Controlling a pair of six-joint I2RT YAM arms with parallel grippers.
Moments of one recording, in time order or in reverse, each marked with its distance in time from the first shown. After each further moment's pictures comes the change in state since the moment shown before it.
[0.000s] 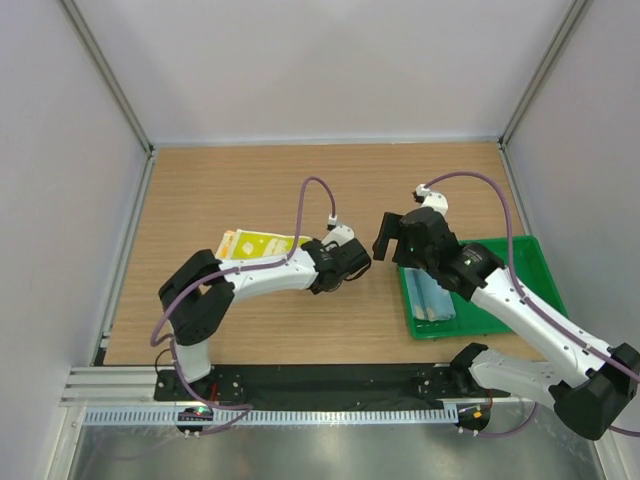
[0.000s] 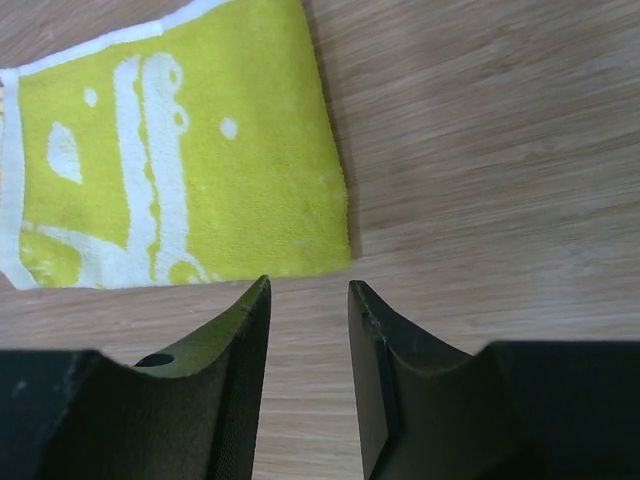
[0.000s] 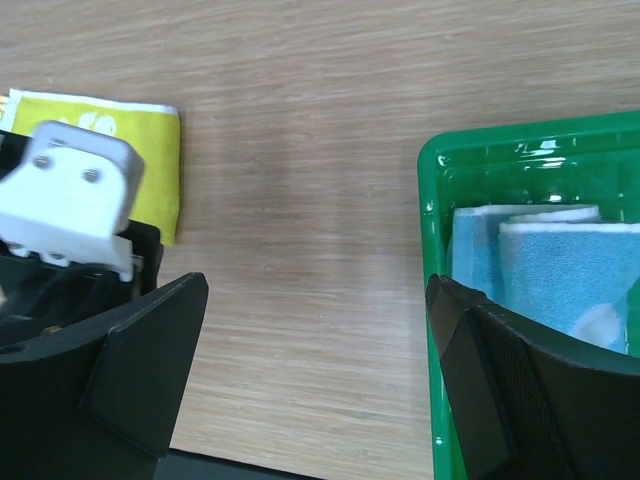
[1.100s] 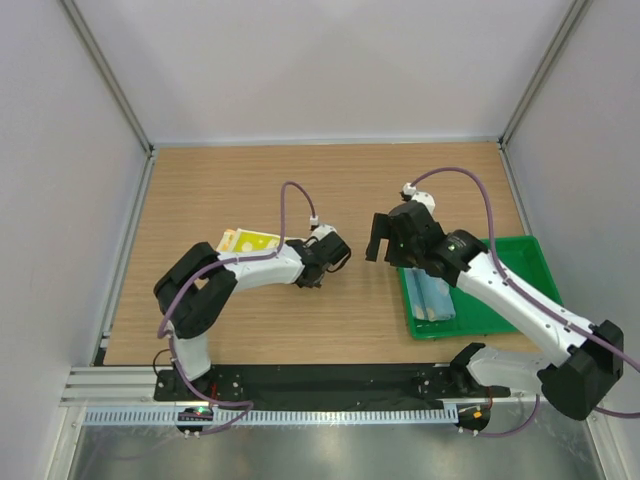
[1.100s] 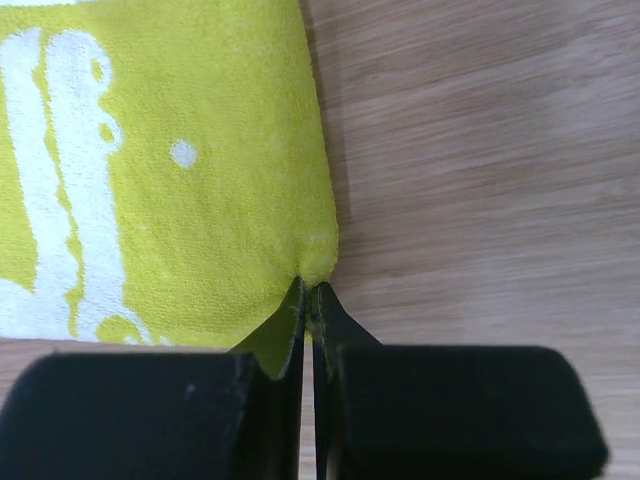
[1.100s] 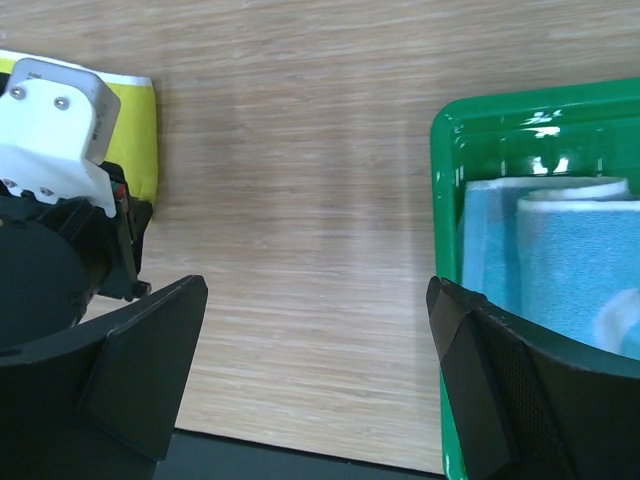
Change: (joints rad) left arm 0.119 0.036 -0.128 0.190 0.158 0.018; right arm 0.000 0.092 0.064 -0.079 -0.027 0.025
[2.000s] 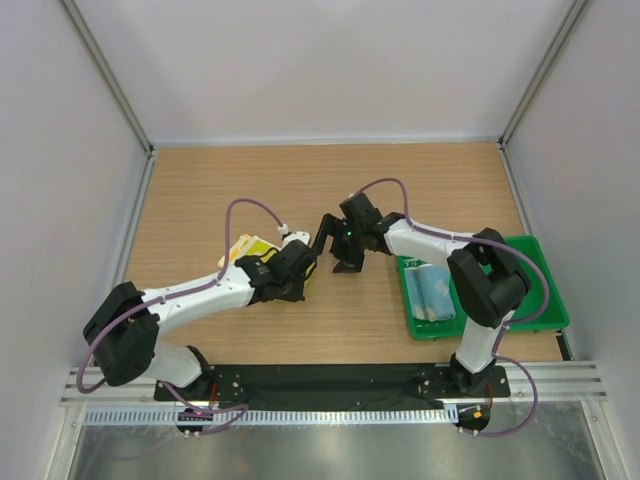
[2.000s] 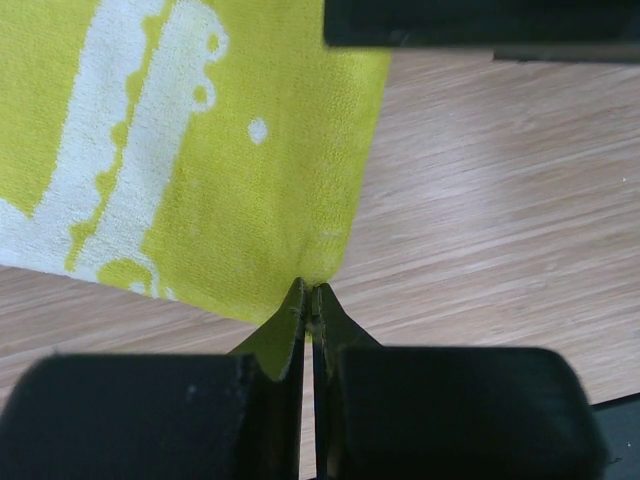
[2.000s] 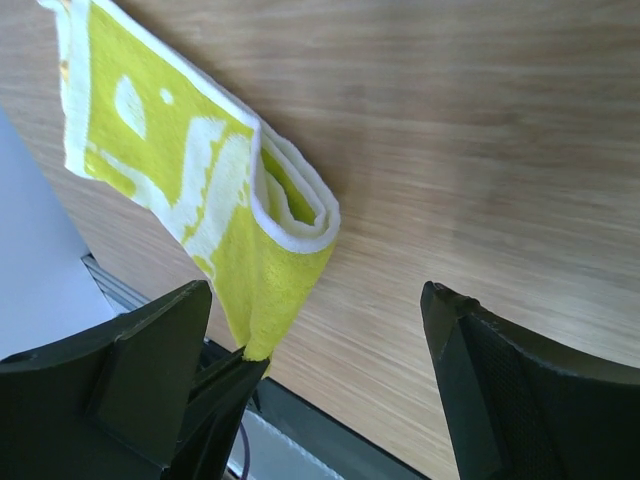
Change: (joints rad) left arm 0.017 -0.456 -0.279 0.018 0.258 -0.111; right arm -0.029 0.635 0.128 0.414 -0.562 0.276
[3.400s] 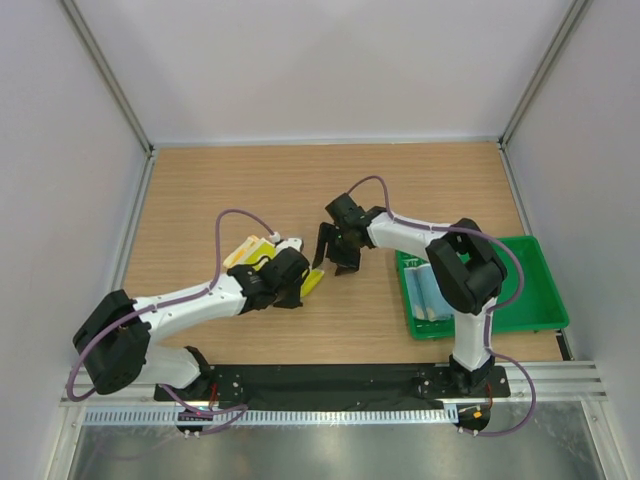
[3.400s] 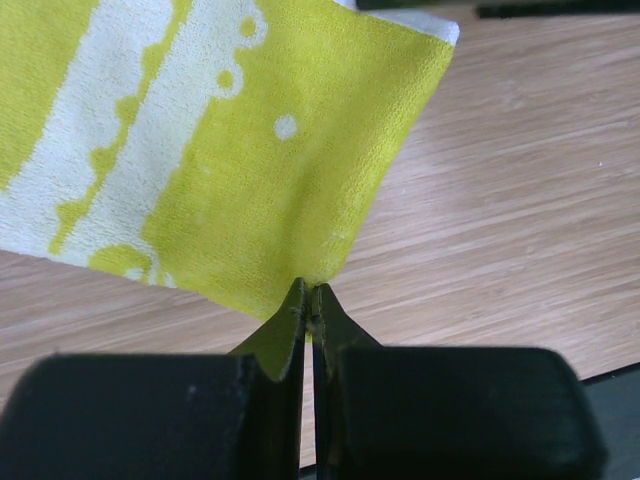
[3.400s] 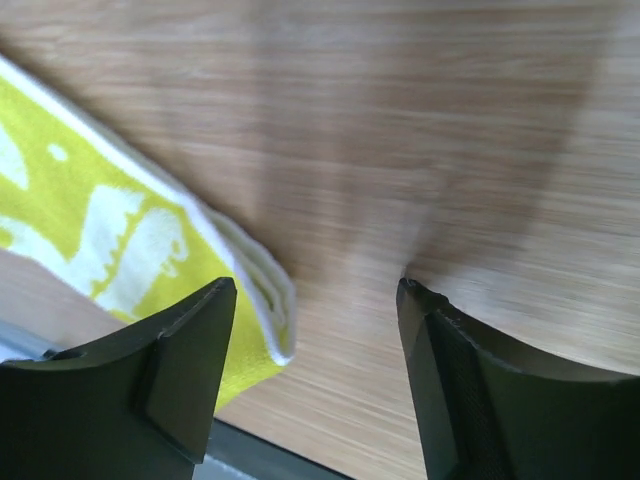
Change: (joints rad) left arm 0.000 -0.068 -0.105 0.074 0.043 -0.085; right arm 0.047 0.167 0.144 -0.169 0.084 -0.101
